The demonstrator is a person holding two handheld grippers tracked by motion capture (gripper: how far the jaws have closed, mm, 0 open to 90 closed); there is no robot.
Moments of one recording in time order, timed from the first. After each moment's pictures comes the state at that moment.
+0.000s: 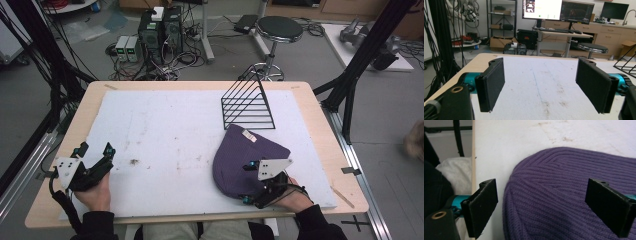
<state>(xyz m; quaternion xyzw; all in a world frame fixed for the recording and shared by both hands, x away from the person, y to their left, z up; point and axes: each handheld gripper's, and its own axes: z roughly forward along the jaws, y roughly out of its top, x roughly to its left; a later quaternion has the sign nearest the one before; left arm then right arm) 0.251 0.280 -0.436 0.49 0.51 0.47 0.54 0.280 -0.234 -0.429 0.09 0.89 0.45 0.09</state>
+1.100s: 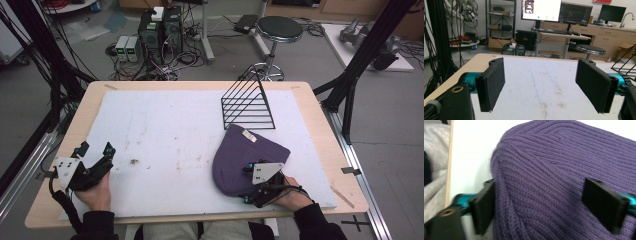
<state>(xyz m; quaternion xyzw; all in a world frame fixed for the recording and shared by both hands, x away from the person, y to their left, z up) 0.252 0.280 -0.436 0.48 0.51 0.46 0.55 0.288 -0.231 -0.446 0.06 0.91 0.38 0.13</state>
